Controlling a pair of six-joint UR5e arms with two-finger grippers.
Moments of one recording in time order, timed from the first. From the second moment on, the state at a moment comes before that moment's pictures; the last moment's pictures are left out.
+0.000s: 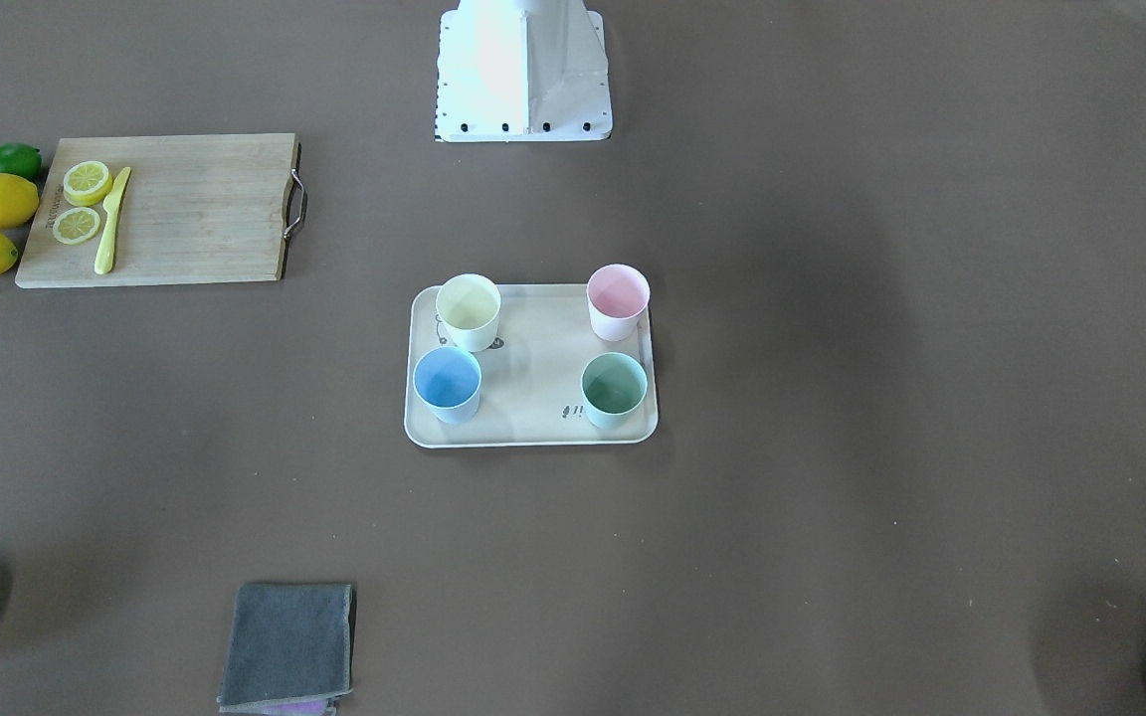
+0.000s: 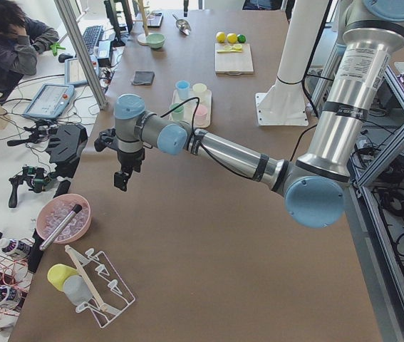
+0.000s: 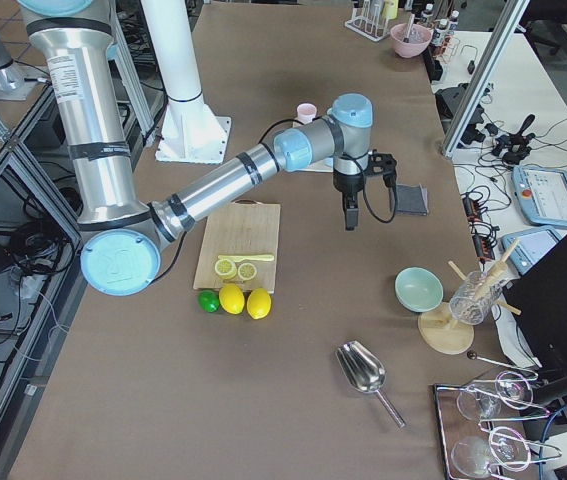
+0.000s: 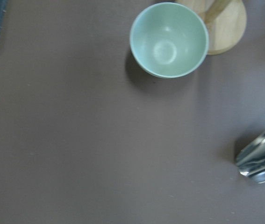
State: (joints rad) left arm -1.45 -1.82 -1.65 -1.57 -2.22 -0.01; right arm 1.34 -1.44 1.91 -1.73 2.22 0.29
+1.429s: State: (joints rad) left arm -1.61 -1.47 -1.65 -1.62 -2.37 -0.03; right arm 1.61 -1.72 1.74 -1.72 2.30 -0.11
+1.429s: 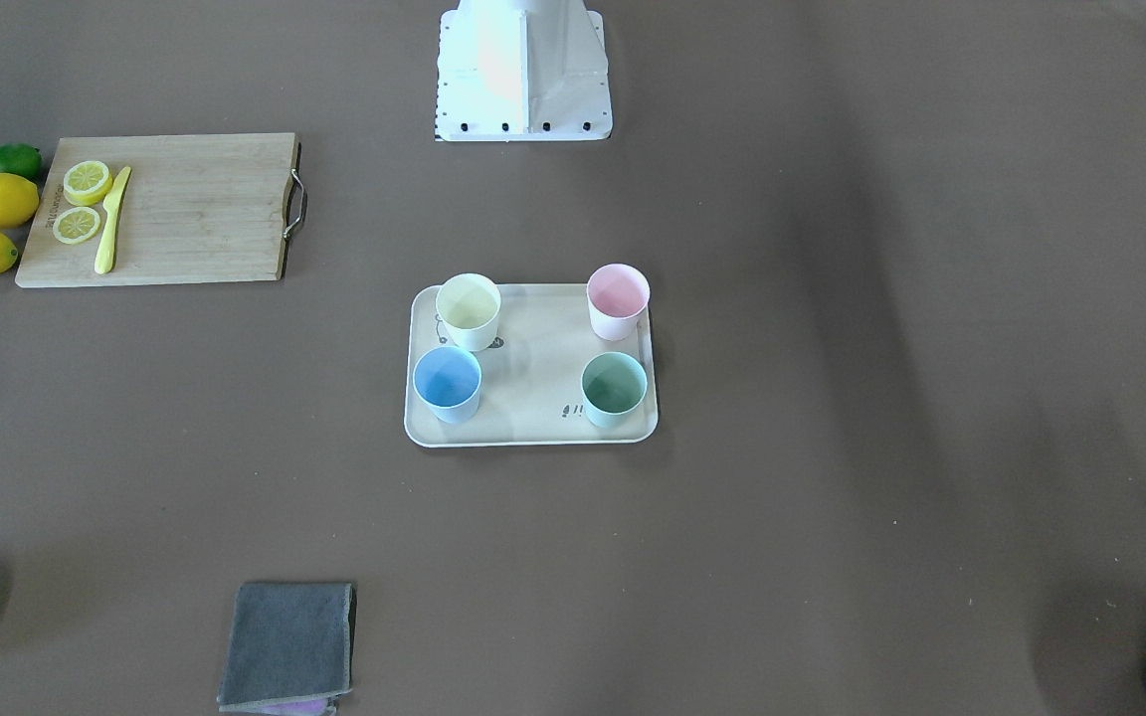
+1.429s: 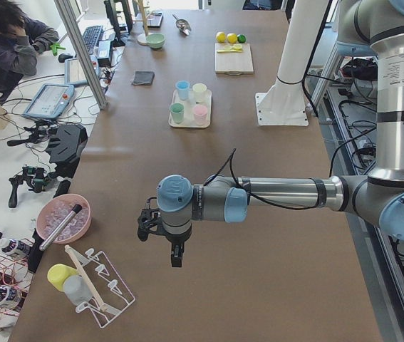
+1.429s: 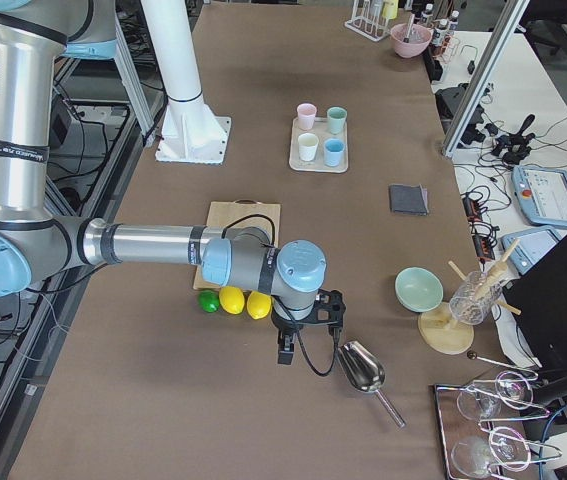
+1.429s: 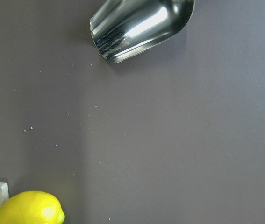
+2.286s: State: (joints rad) left arm -1.61 -1.48 -1.65 -1.59 -2.41 -0.08; right arm 1.61 -1.74 1.74 -1.72 2.30 -0.11
